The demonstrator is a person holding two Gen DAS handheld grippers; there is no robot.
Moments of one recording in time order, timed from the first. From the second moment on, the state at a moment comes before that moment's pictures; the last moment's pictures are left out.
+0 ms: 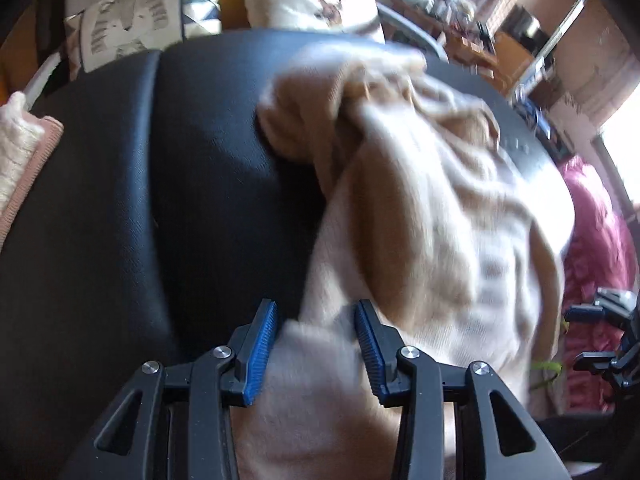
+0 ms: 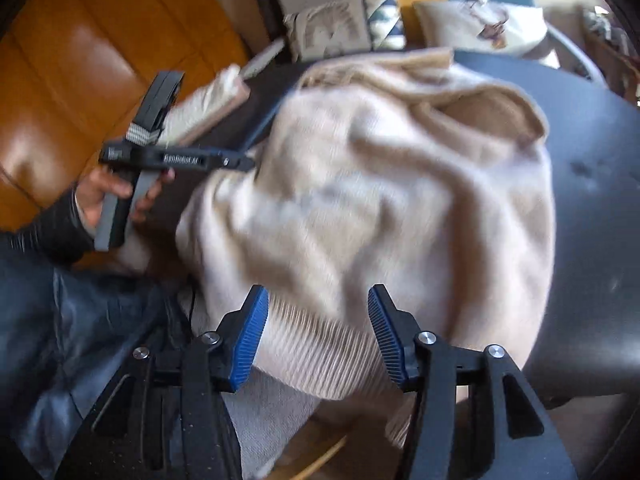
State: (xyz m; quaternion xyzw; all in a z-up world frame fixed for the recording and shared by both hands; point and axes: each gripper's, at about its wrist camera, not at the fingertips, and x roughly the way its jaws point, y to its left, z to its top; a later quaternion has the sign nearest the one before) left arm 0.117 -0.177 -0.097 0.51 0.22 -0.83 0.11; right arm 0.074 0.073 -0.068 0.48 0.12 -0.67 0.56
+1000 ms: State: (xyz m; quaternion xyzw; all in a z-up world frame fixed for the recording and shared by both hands) left arm 0.014 -0.229 -0.090 0.49 0.21 -0.84 0.12; right arm 0.040 -0.007 -0.084 0.45 0.01 -0.75 0.49
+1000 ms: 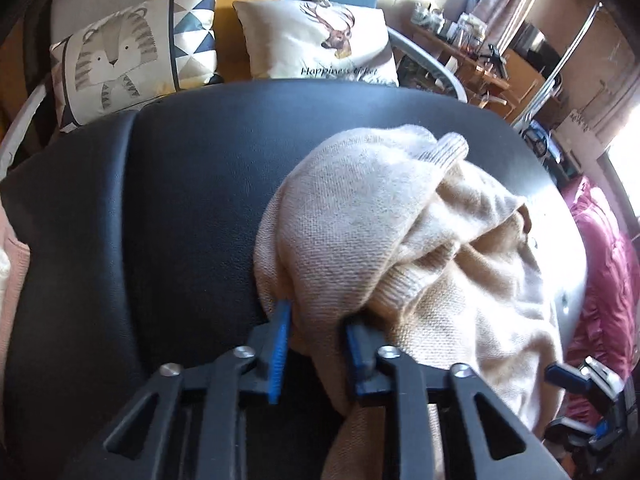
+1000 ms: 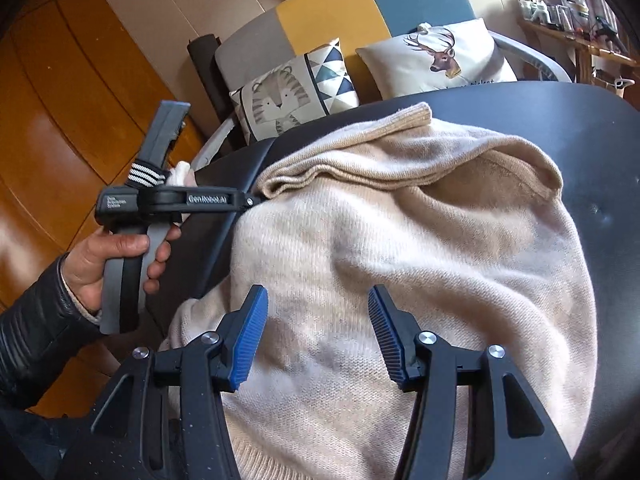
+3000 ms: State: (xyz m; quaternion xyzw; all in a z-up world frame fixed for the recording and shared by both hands) left arm 0.054 -0.309 -0.089 0.47 0.16 -0.85 0.19; right arm 0.057 -0.134 -0.059 0.37 0.16 -0.75 0.52
